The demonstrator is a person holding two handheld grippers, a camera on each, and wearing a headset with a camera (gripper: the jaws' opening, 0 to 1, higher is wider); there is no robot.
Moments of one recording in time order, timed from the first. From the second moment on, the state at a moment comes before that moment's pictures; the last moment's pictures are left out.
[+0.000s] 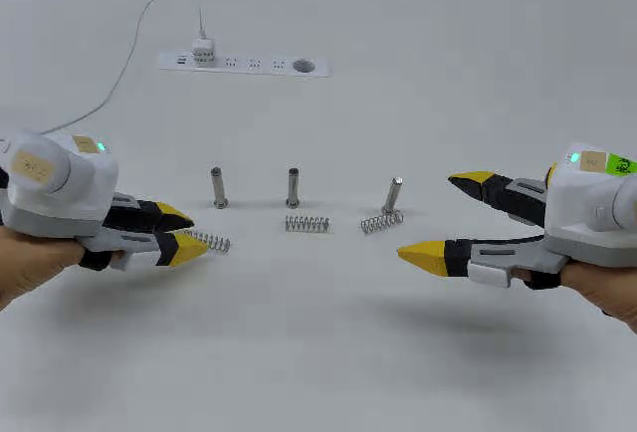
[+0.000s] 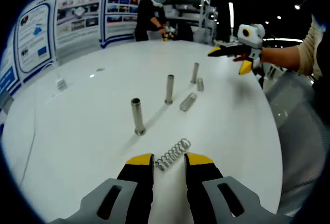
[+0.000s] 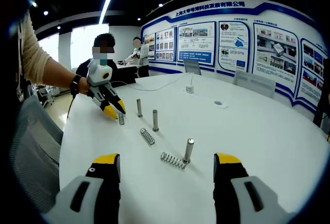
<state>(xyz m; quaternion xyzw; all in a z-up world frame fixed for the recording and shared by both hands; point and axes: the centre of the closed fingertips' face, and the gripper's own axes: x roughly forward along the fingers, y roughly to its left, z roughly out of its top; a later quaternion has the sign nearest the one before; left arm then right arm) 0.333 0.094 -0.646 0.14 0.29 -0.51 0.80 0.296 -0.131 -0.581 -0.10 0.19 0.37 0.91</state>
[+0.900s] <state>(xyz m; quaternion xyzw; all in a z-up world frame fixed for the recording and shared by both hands) 0.315 0.099 -0.652 0.16 0.28 -0.51 0.80 0.294 -0.122 -0.580 -0.10 0.19 0.37 0.90</state>
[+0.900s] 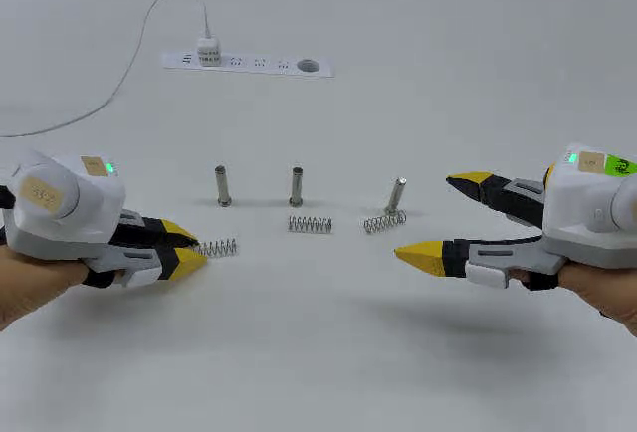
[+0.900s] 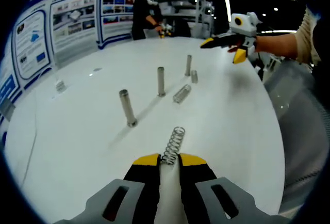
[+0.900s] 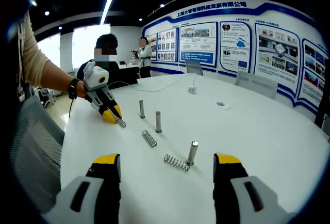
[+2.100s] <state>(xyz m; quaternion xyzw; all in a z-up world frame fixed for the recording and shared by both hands) 0.297 0.049 -0.614 0.18 0.23 -0.56 0.78 0.276 -0.078 -0.578 -0.11 0.19 0.44 0.87</state>
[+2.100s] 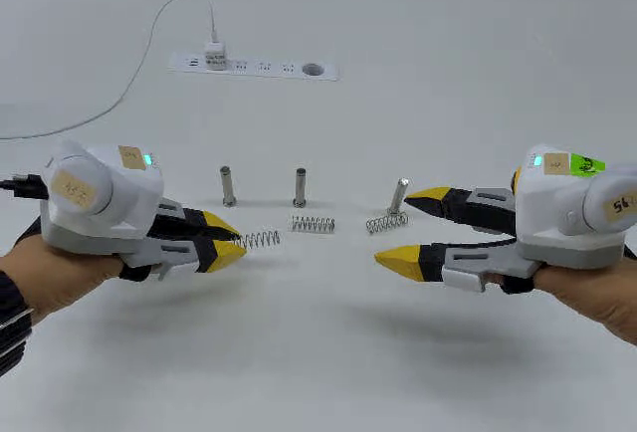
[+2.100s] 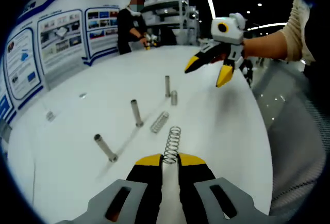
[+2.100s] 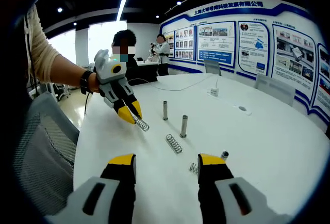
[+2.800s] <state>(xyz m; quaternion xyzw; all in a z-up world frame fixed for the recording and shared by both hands) 0.266 0.010 -0.602 0.21 0.20 -0.61 0.74 0.257 -0.027 -0.589 -0.15 0.20 0.52 0.82</state>
